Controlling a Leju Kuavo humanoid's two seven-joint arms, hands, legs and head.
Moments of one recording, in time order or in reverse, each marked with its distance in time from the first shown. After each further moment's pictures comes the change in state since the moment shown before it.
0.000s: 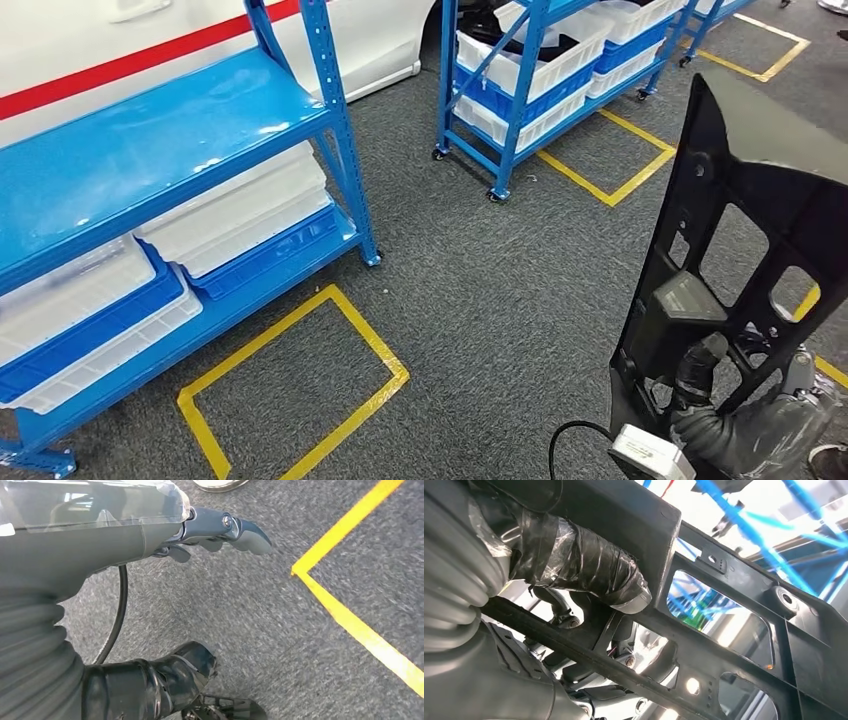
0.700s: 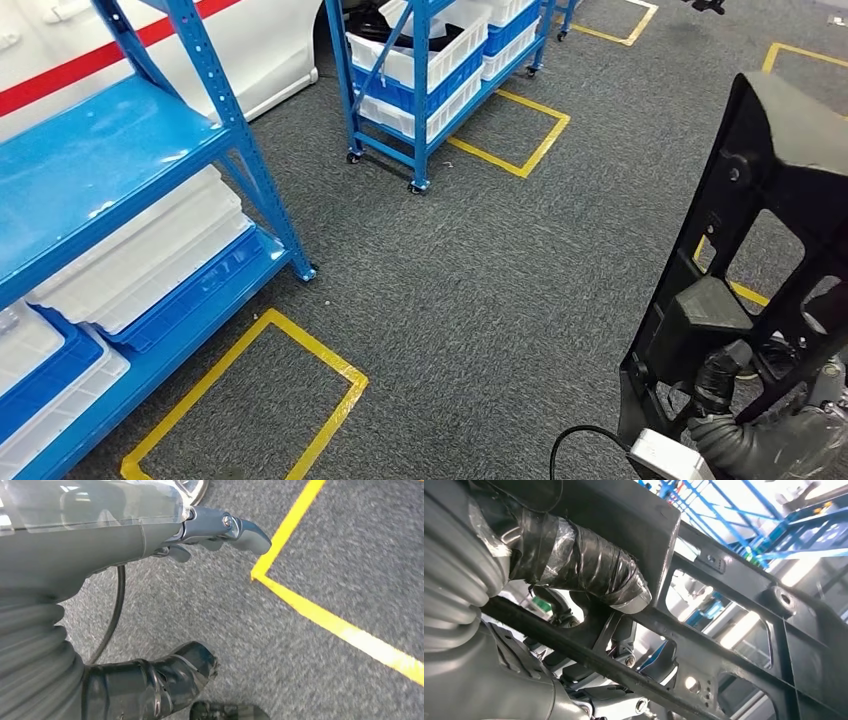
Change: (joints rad) left arm -0.003 -0.001 0.006 0.000 0.002 -0.002 0.004; right arm 0.024 0.004 -0.046 -0.025 -0.024 0.000 -0.012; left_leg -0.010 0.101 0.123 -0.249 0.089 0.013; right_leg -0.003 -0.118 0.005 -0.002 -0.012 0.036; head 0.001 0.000
